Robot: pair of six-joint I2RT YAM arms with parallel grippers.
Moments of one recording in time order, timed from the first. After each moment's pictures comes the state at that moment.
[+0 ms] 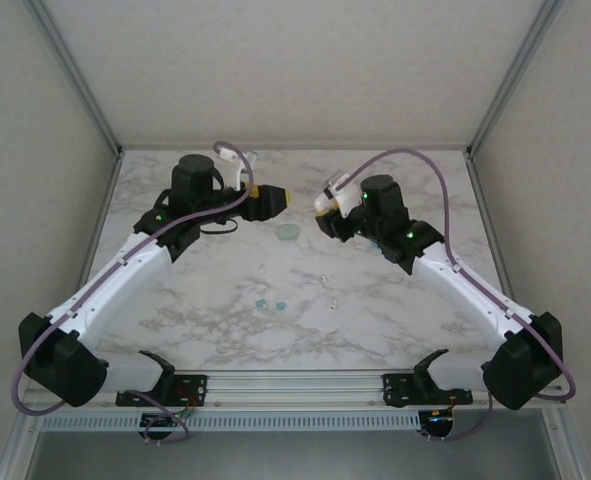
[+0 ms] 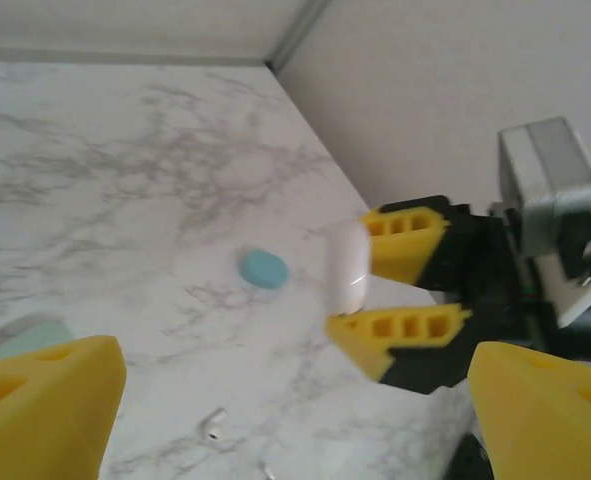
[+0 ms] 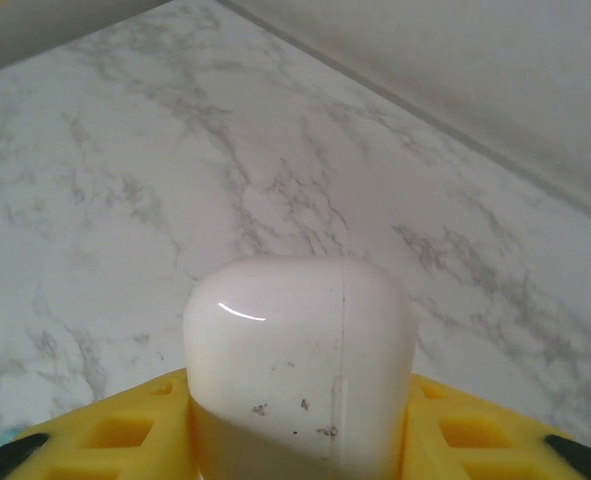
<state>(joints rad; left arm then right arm) -0.52 1.32 1.22 -0.27 0.55 -0.46 0.60 1.27 1.07 -0.32 -0.16 -0.22</state>
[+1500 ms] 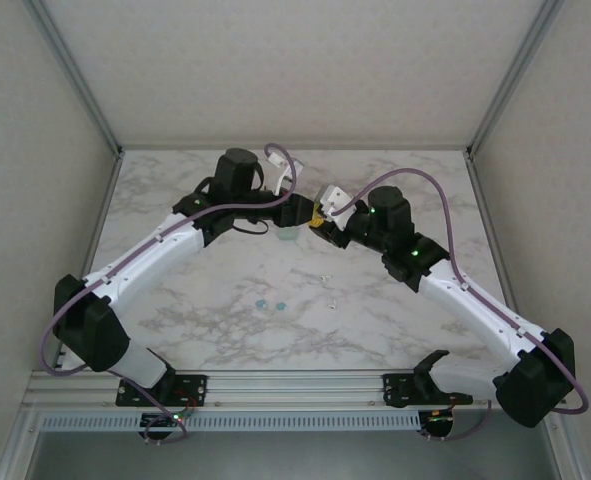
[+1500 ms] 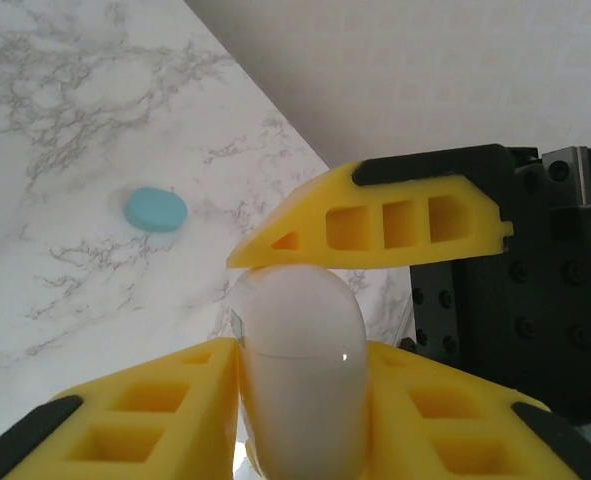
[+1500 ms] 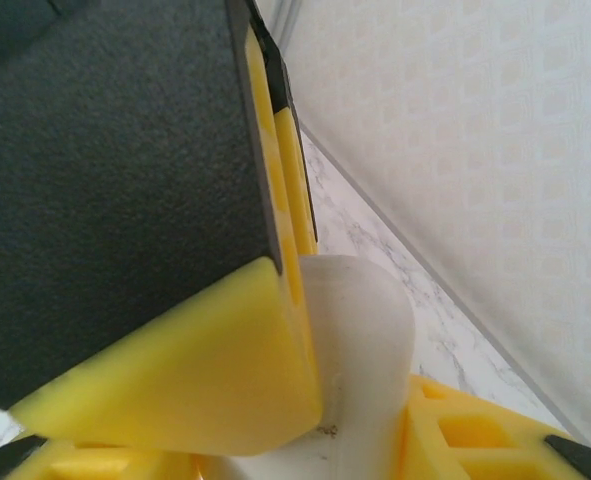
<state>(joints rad) -0.64 1.52 1.38 -0.34 0.69 -0.40 0.64 1.18 0.99 -0.13 -0.24 -0.46</state>
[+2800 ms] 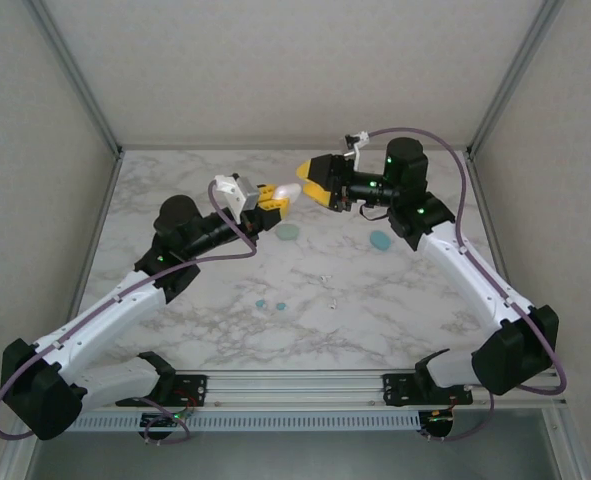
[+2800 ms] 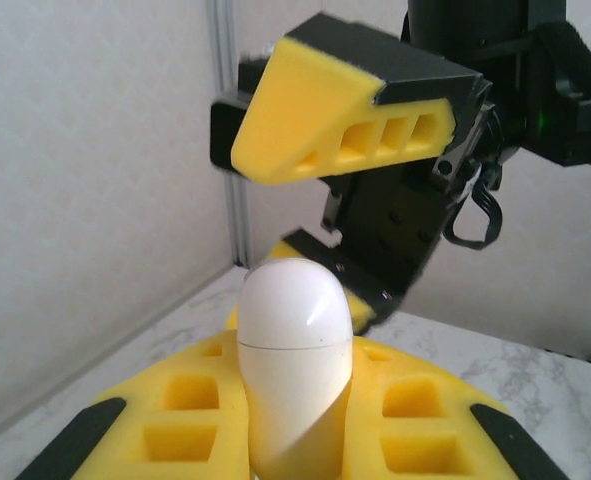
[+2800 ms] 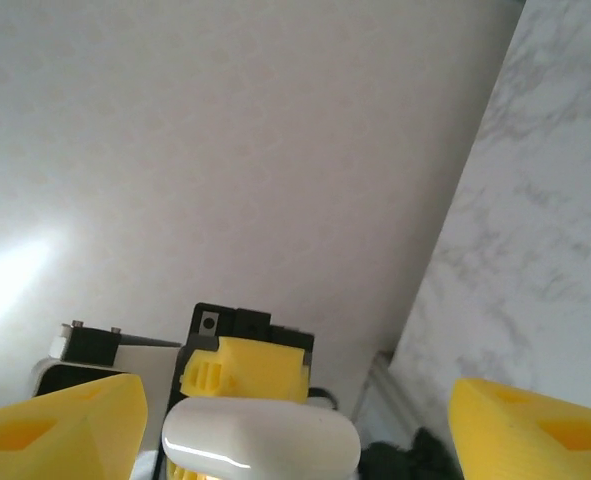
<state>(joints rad) -0.63 1.11 0.90 0.34 0.50 -0.01 0.48 1.37 1.29 -0.05 -0.90 1.14</state>
